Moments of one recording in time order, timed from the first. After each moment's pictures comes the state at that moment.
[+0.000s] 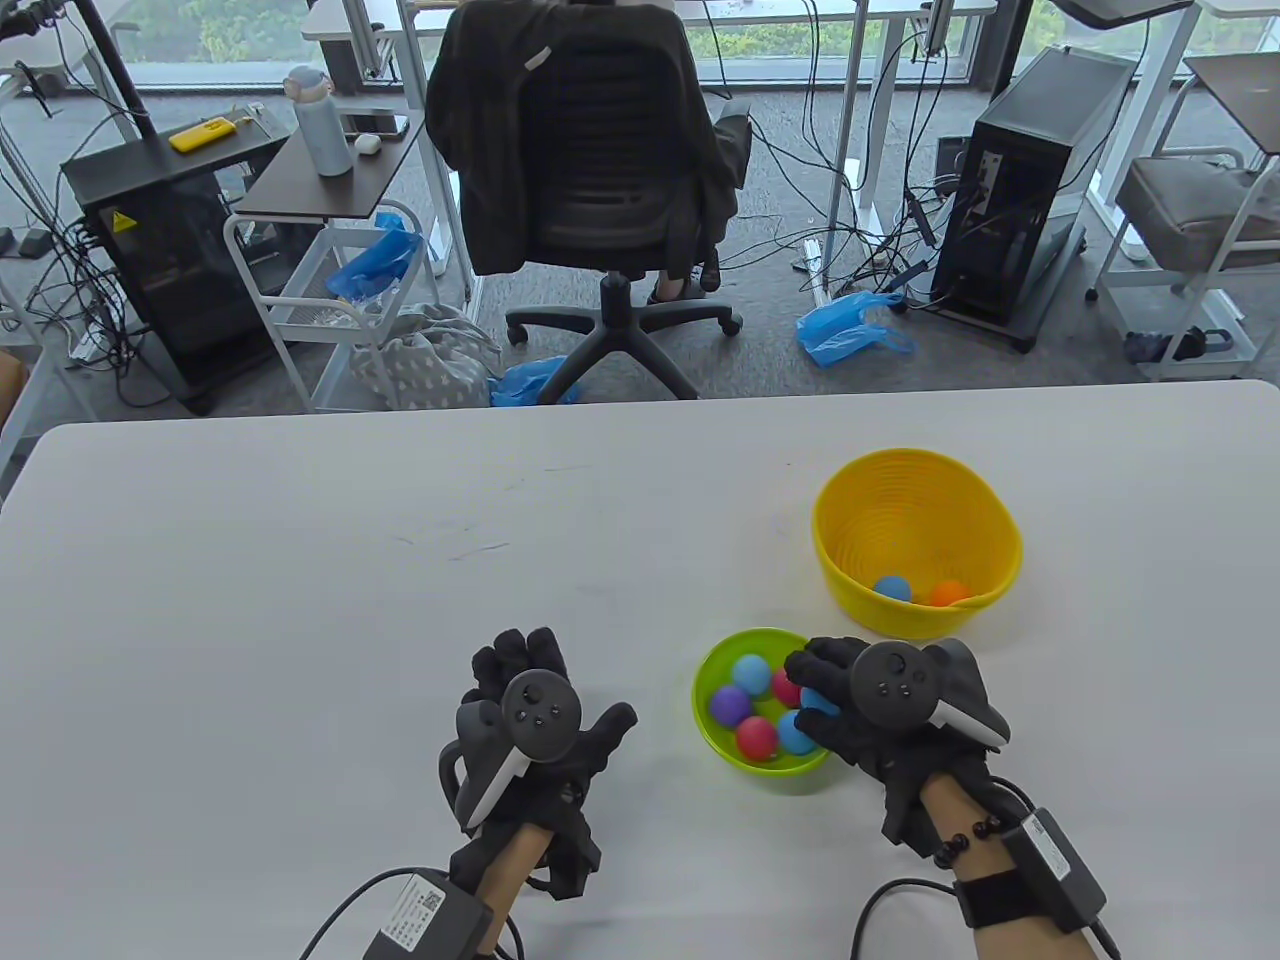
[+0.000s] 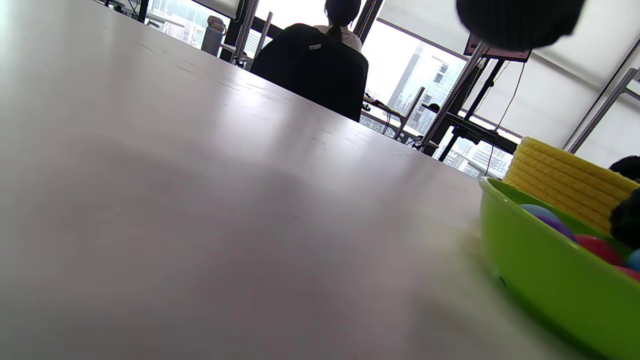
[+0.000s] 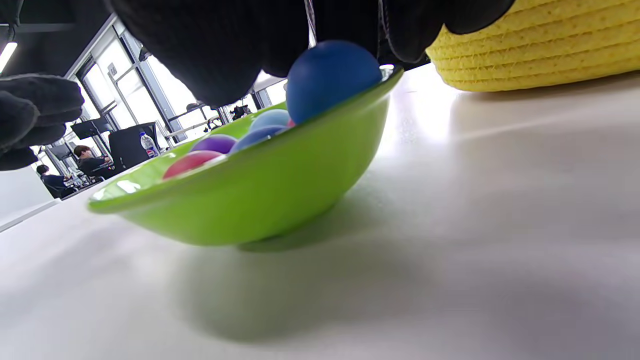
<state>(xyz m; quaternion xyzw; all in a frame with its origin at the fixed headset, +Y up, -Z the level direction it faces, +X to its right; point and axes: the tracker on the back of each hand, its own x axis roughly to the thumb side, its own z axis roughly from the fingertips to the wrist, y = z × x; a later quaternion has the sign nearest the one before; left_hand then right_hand) -0.146 -0.725 -0.342 -0.05 -0.02 0.22 0.97 0.184 -0.727 -0.371 0.21 0.07 0.96 0.18</state>
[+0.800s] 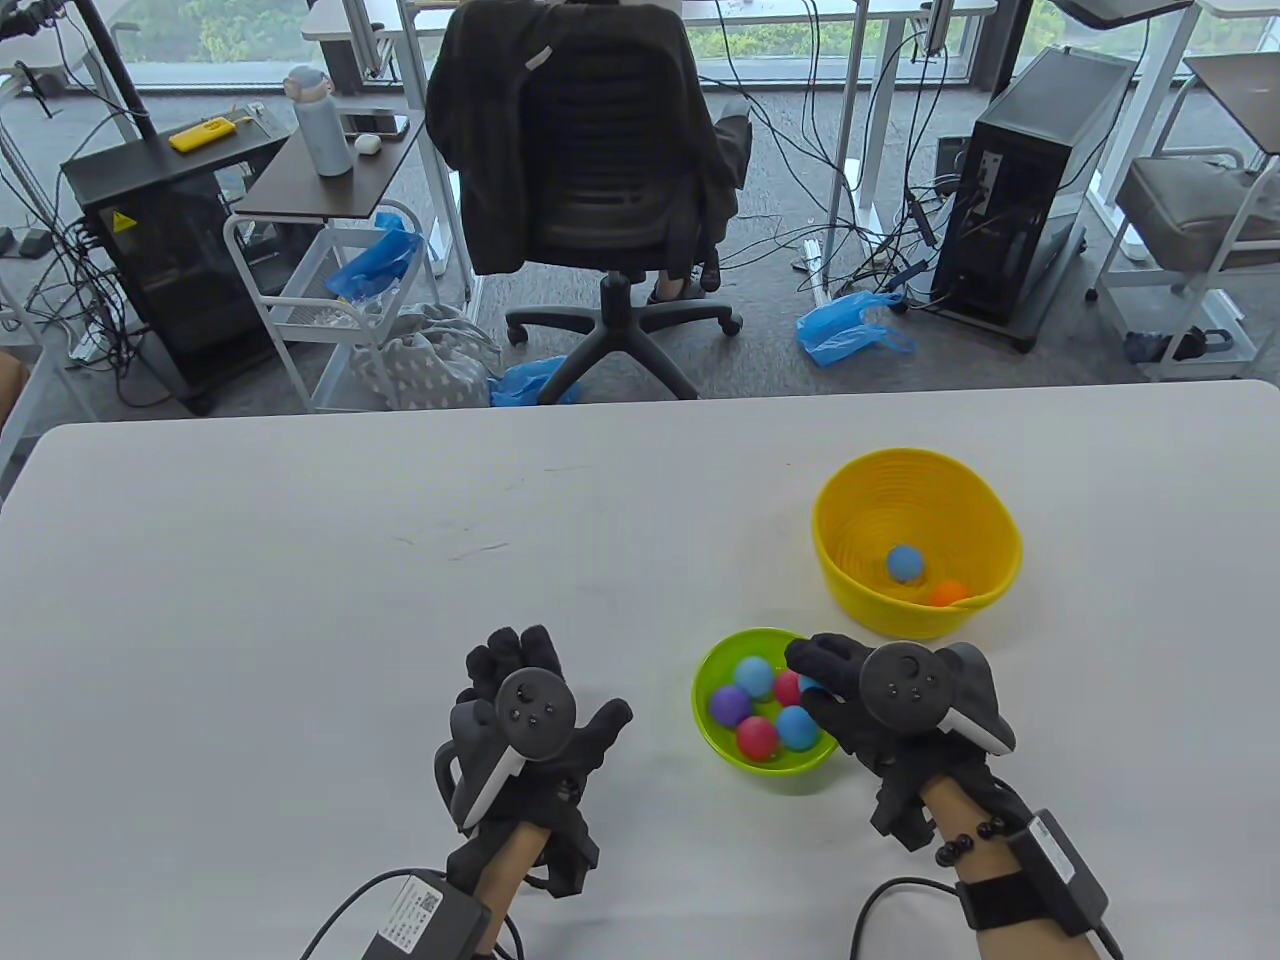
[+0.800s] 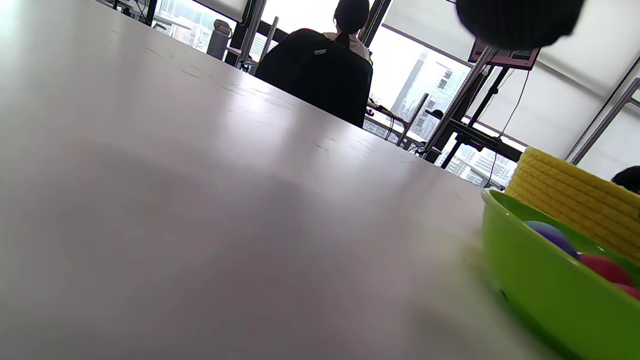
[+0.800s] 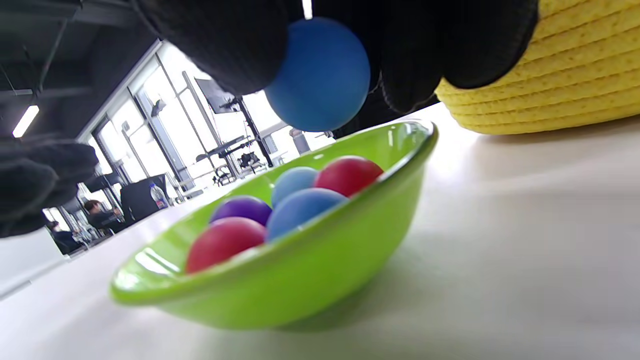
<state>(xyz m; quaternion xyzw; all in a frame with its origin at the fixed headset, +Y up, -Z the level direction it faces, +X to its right) -0.149 -0.723 -0.342 -0.04 -0.01 0.23 0.97 0.190 -0.712 -0.366 0.20 0.00 0.95 0.25</state>
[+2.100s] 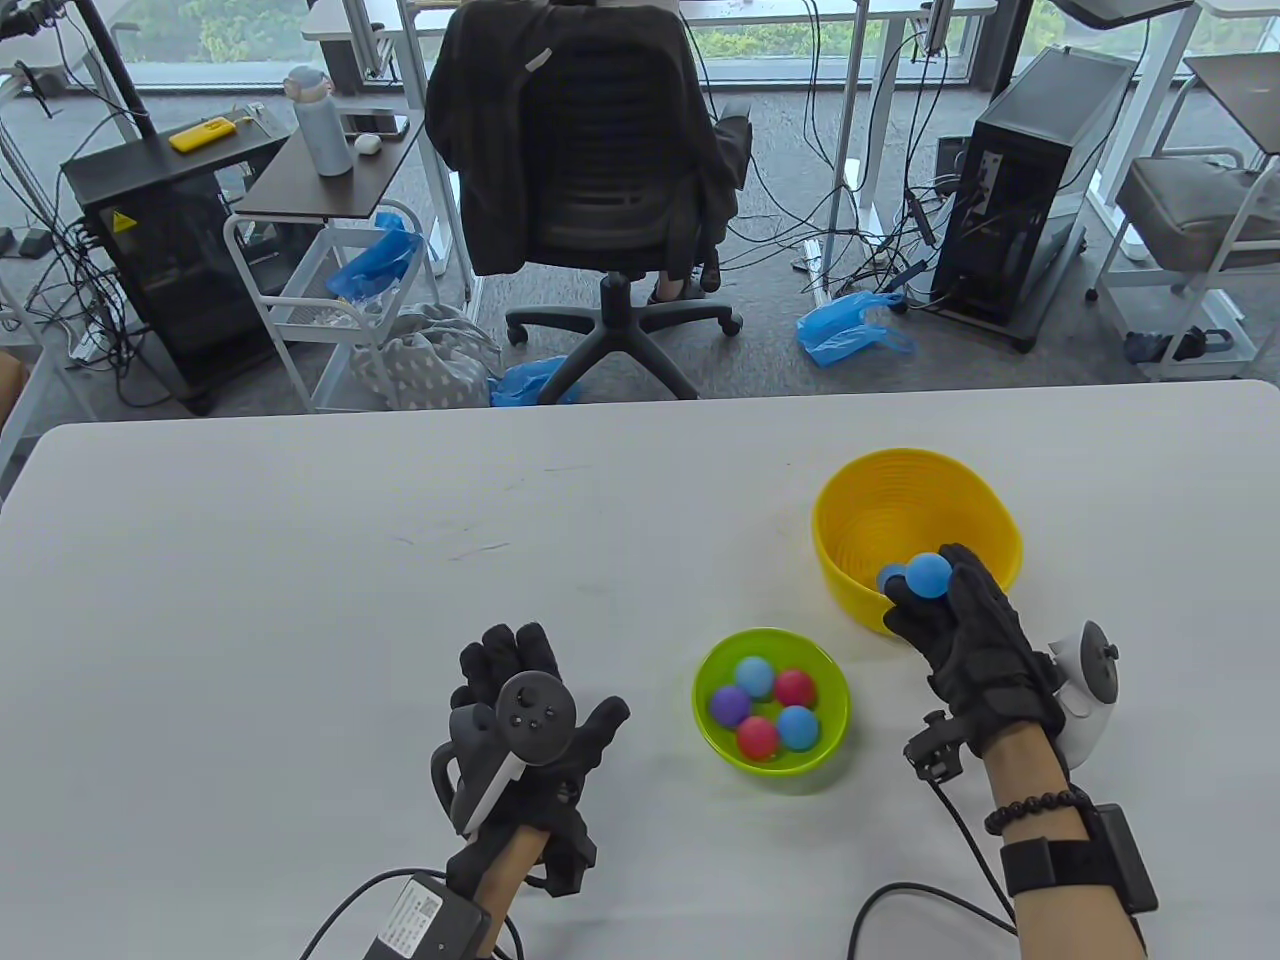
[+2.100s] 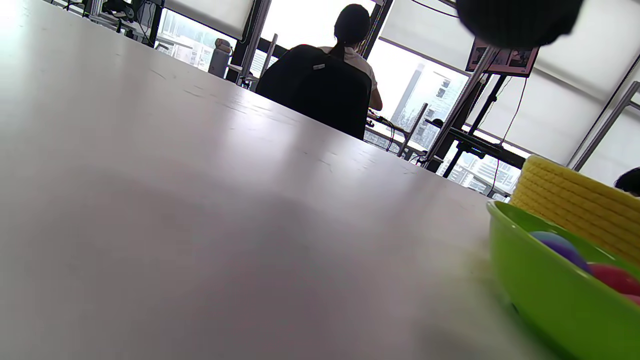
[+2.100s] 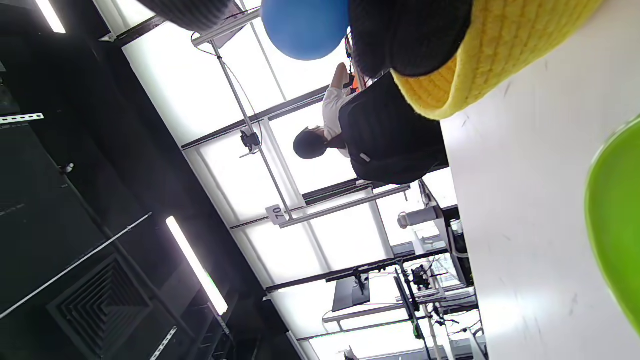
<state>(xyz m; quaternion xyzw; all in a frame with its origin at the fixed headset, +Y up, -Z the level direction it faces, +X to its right) -0.150 -0.721 -0.339 -0.02 0.00 0.22 0.98 0.289 -0.744 -0.396 0.05 -0.01 0.55 0.84</state>
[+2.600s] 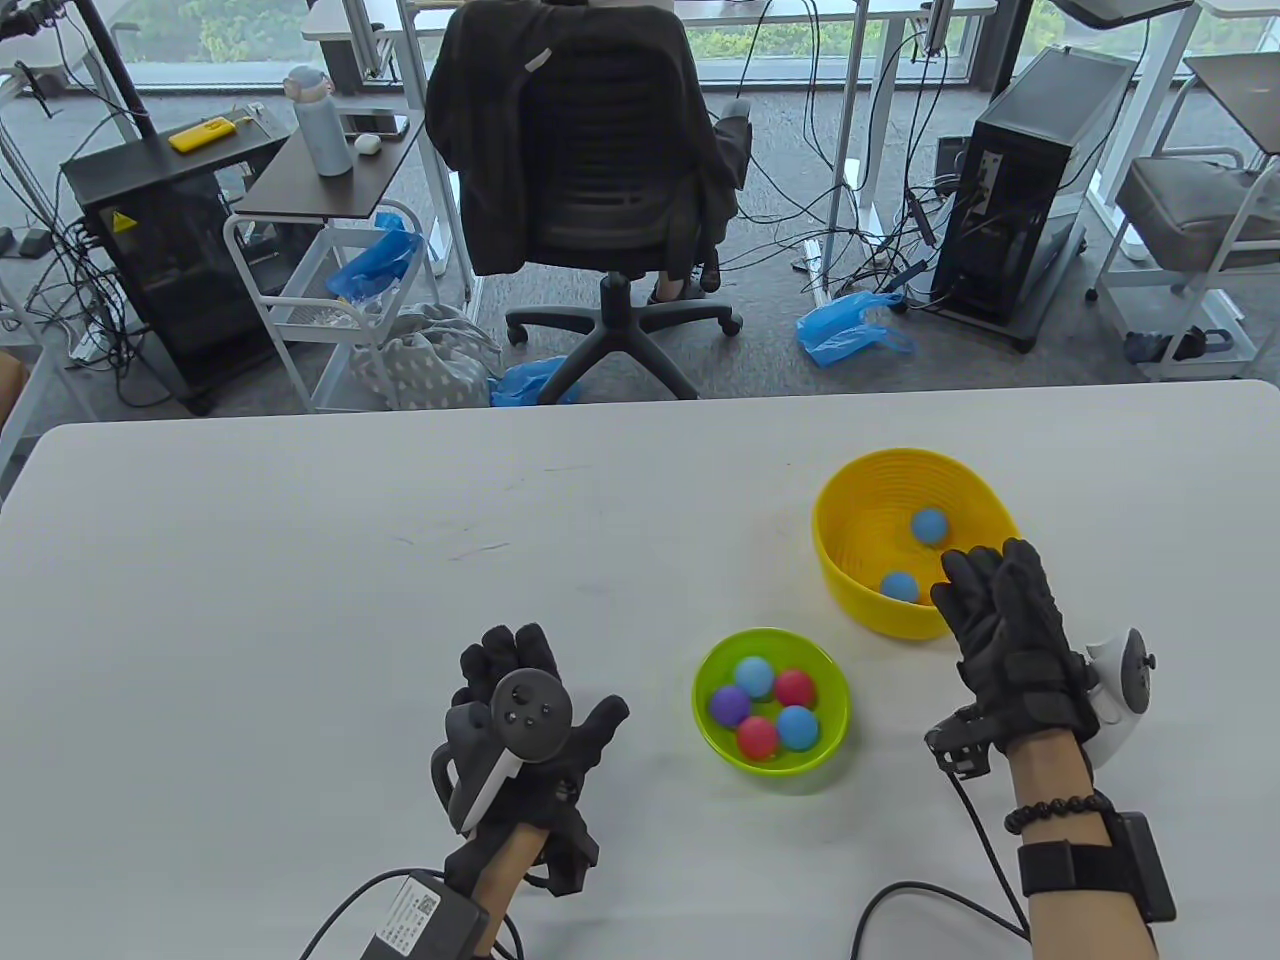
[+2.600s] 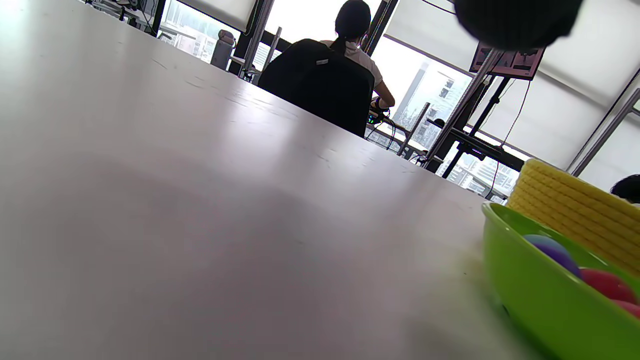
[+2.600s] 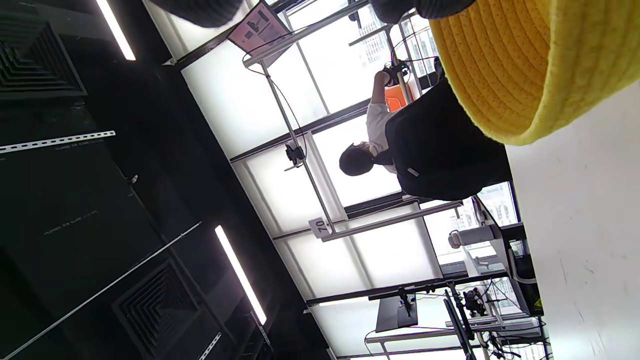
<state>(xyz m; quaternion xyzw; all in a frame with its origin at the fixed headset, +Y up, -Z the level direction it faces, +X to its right) -0.151 -0.720 -0.339 -0.03 0.00 0.23 0.97 0.307 -0.729 -0.383 0.07 -0.09 0.55 0.83</state>
